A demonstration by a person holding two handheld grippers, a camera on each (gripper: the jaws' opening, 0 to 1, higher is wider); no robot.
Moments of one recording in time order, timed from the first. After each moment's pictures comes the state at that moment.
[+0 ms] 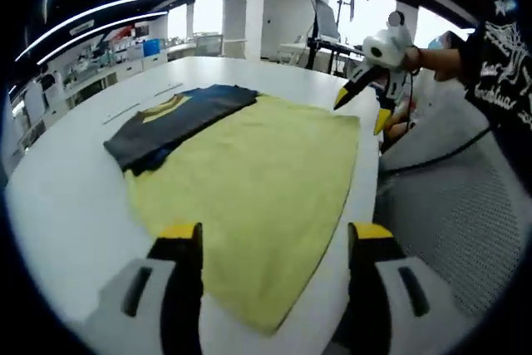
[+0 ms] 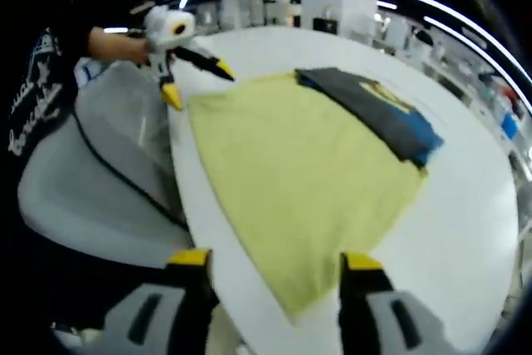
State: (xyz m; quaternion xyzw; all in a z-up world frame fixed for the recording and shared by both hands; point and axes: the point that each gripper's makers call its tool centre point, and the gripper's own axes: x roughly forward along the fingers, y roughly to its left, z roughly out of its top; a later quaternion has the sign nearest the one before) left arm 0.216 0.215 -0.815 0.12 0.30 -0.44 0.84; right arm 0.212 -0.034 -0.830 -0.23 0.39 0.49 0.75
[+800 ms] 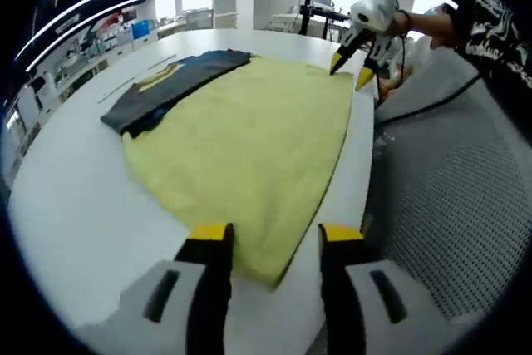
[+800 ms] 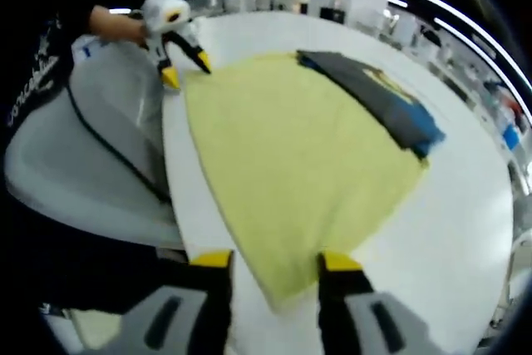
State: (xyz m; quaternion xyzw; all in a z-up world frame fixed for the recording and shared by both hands) left arm 0.192 0.240 -0.840 0.17 0.35 -0.44 0.81; right arm 0.221 -0.050 -0.848 -0.27 0.40 0.48 0.73
